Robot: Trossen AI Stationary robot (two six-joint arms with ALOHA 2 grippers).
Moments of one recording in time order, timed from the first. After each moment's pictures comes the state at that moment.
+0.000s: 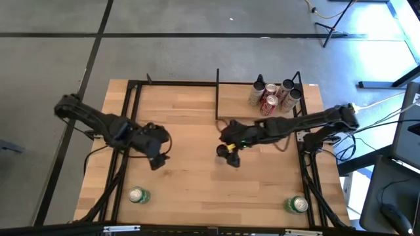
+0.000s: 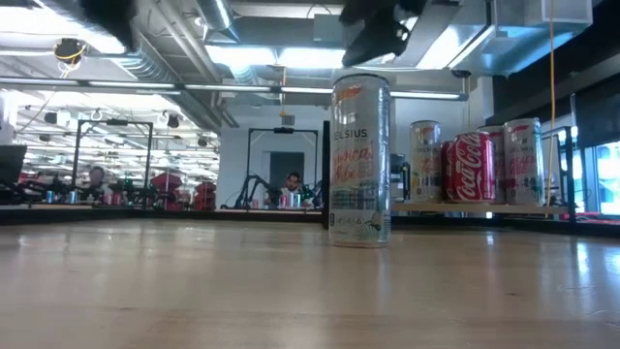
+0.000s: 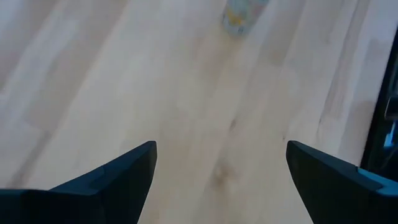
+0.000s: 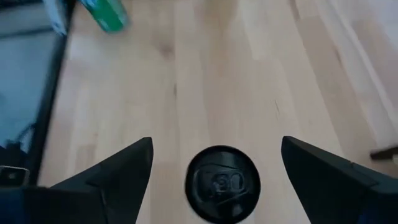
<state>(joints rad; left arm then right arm) -0.40 1.21 1.21 -1.11 -0.28 -0.81 0.18 1.56 1.33 -0.55 0.06 0.26</state>
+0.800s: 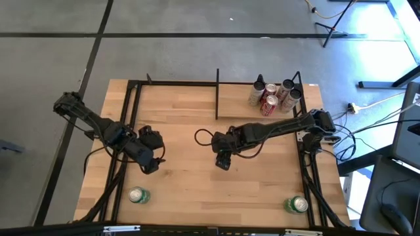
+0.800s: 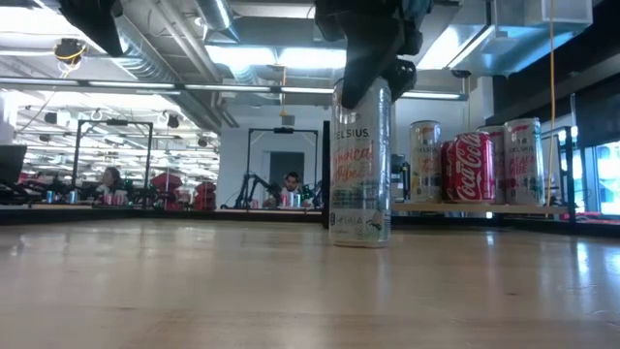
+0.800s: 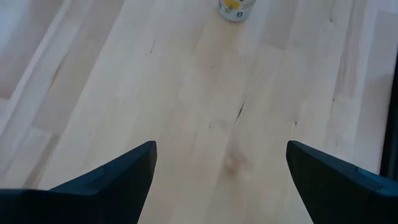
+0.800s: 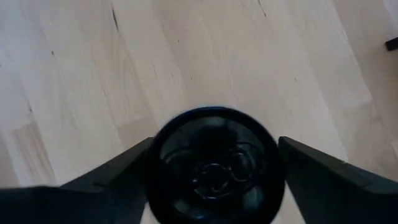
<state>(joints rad) -0.52 1.14 1.11 -1.09 -0.36 -0.81 0.18 1.85 1.57 -0.91 0.09 0.52</state>
